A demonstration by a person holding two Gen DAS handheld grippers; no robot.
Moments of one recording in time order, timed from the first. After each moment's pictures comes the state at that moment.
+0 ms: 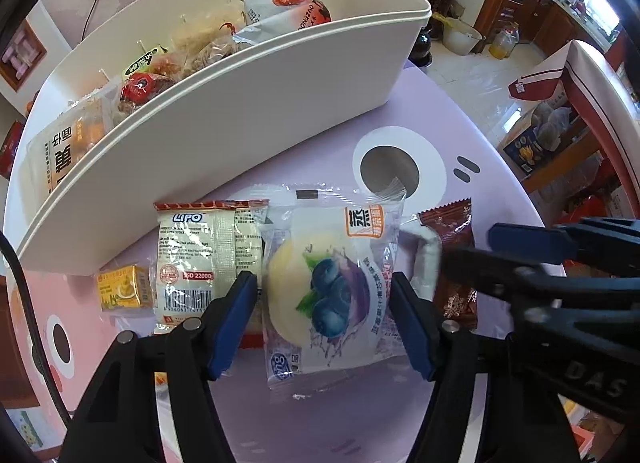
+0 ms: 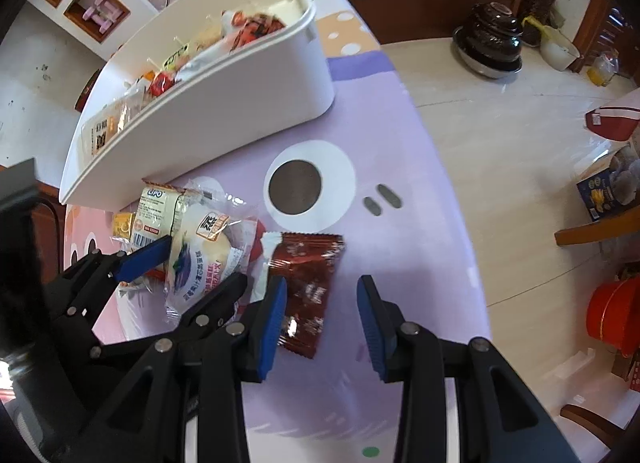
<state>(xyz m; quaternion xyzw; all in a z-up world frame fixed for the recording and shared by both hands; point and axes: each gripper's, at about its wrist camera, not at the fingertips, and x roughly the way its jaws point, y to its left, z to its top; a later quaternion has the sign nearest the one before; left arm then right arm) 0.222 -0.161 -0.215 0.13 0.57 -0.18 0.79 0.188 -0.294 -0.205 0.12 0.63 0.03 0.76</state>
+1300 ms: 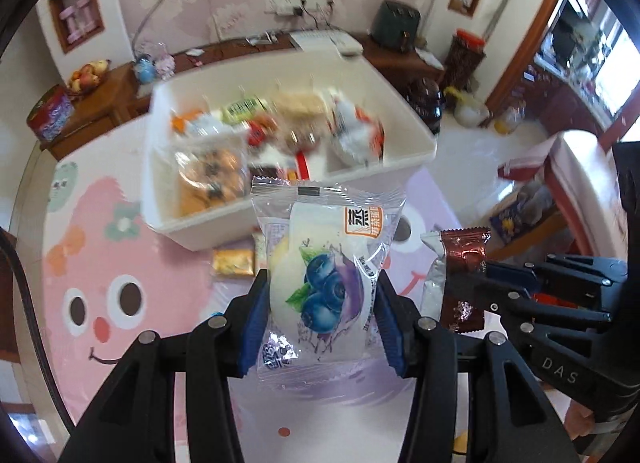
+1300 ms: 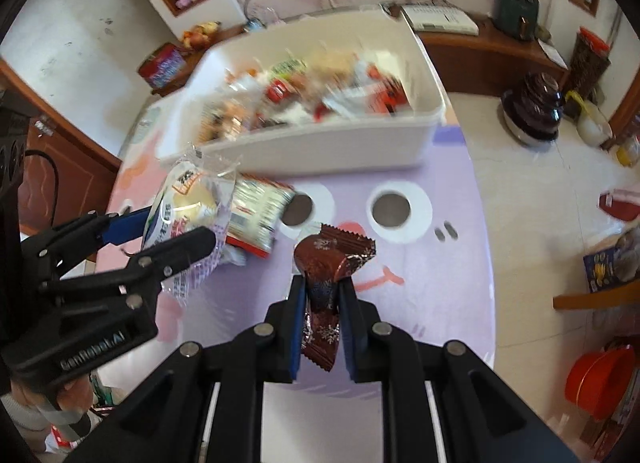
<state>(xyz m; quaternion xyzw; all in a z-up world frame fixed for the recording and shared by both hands) 0.188 -0.058 -0.069 0.01 0.52 -0.15 0.84 0.160 -0.232 -0.096 0.04 0.57 0.12 0.81</state>
